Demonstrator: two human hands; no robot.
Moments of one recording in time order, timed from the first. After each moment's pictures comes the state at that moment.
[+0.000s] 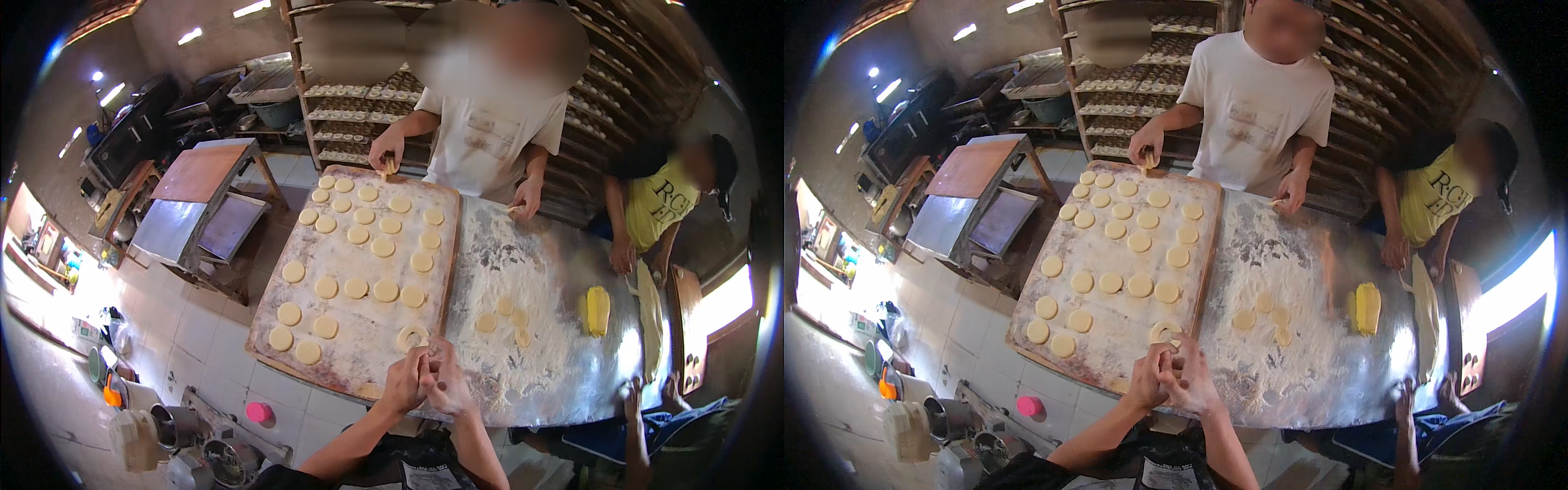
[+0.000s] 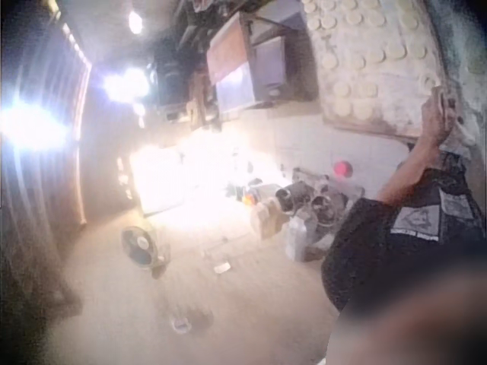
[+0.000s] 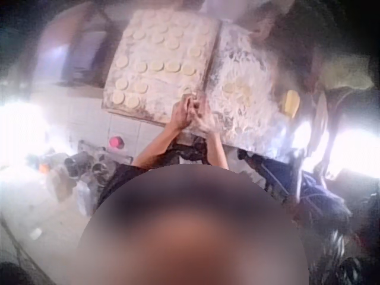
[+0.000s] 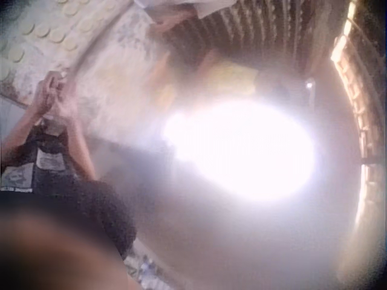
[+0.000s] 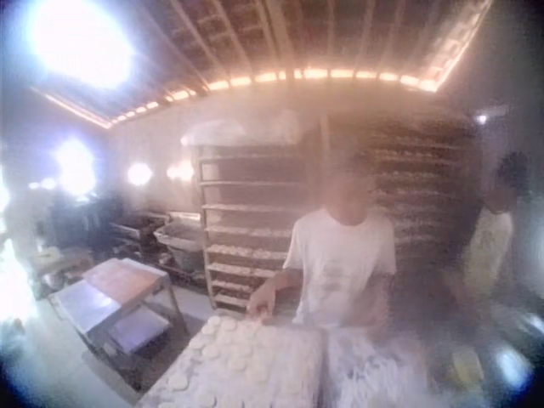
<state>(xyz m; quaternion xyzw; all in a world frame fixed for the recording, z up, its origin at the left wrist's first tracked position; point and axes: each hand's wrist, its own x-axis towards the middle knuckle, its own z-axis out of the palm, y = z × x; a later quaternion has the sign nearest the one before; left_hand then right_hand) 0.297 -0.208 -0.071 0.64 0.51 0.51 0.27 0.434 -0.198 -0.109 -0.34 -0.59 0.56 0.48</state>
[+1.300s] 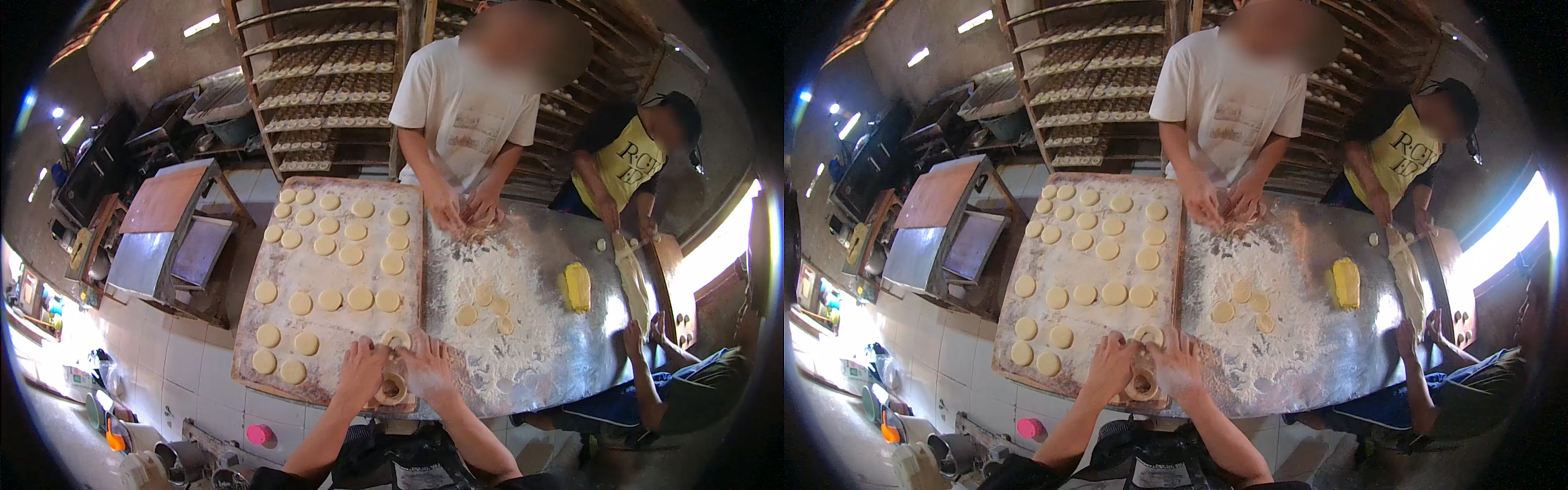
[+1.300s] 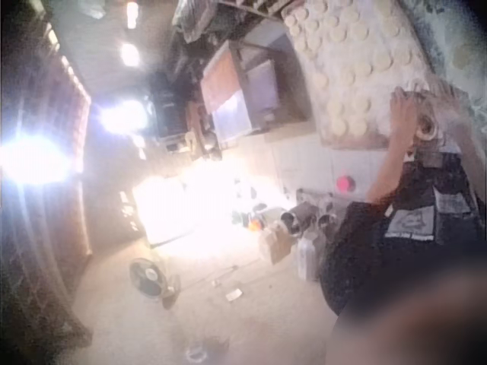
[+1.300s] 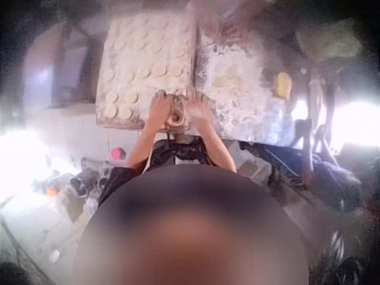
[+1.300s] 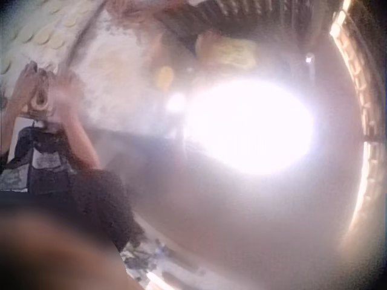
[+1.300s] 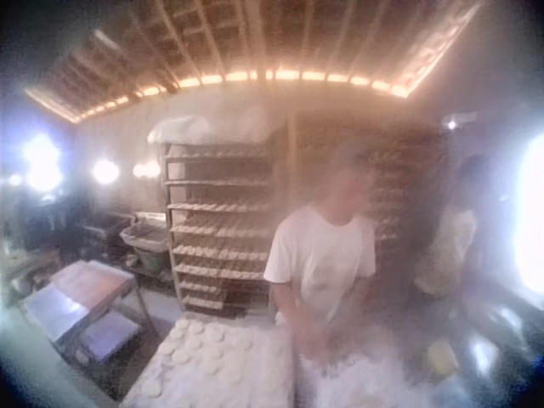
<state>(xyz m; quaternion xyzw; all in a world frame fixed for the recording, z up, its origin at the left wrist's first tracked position) 0.234 -0.177 -0.105 0.78 0.58 0.15 0.16 0.417 -0.180 -0.092 -0.57 -0.80 0.13 0.16</state>
